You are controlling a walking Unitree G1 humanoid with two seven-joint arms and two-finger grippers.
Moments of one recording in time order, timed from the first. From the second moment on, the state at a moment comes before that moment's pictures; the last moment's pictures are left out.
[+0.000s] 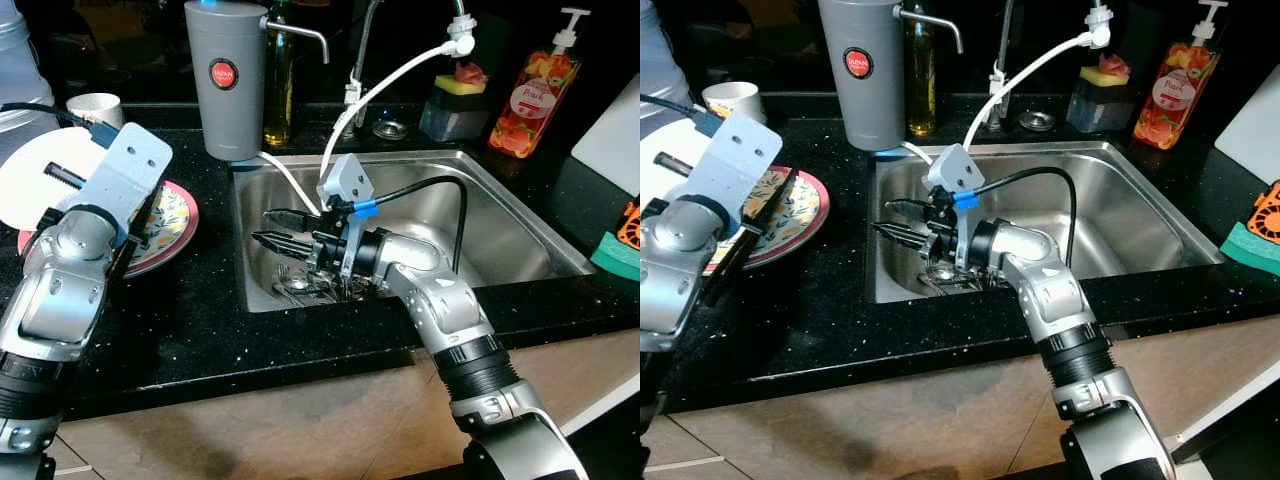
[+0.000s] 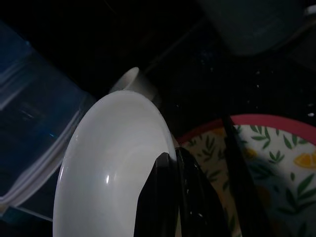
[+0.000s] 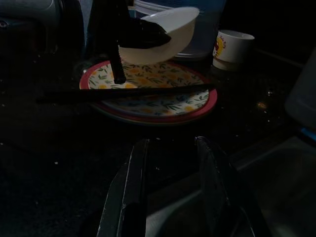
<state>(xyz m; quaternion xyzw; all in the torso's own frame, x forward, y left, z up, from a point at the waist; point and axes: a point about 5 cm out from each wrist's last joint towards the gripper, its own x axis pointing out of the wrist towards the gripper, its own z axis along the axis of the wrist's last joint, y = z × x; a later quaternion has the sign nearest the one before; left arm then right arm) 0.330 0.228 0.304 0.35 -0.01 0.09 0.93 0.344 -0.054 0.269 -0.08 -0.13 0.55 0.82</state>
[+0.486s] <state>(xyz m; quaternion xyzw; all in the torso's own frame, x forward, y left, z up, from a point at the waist) 0.323 0.142 0.331 0.33 -0.20 -0.15 0.91 0.363 -0.070 0.285 -0.05 -0.15 0.45 0.88</state>
